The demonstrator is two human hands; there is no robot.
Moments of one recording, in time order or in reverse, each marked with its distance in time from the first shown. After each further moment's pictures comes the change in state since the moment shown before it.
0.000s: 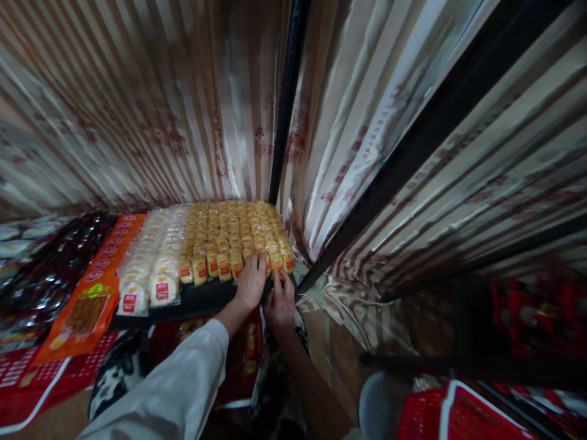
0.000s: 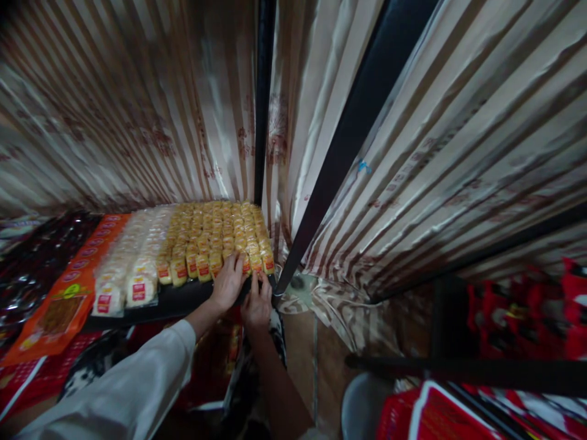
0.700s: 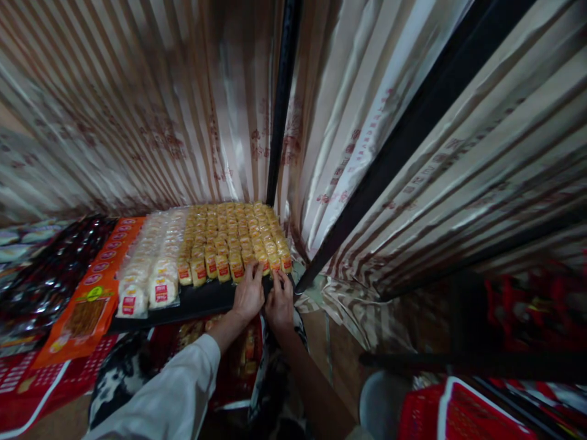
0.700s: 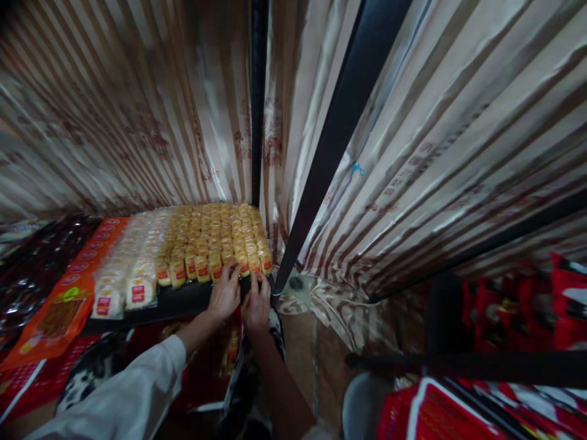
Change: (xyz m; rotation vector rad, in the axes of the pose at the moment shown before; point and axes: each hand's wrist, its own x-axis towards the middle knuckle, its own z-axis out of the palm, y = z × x) left_hand -0.022 0.009 -0.009 -0.219 -0.079 -0.106; right_hand 0.000 0.002 -0.001 0.096 0.005 0.034
